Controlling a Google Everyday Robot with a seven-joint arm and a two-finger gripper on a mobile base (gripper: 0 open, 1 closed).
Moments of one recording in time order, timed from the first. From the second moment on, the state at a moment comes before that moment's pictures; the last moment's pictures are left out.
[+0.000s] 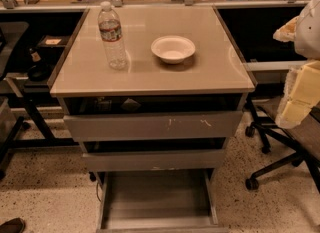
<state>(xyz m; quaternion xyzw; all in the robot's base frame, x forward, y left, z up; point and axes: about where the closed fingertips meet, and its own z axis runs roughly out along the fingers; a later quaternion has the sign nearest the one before) 0.438 -0.217 0.976 -0.60 0.78 -0.03 0.16</state>
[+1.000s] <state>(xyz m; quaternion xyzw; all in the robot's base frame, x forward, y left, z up) 0.467 -0.191 0.971 -0.57 0.79 0.01 0.21</state>
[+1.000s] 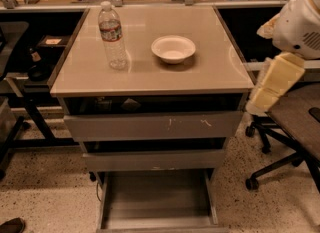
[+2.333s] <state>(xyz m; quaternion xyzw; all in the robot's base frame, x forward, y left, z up) 0.591 -0.068 0.980 -0.58 0.75 0.13 0.29</state>
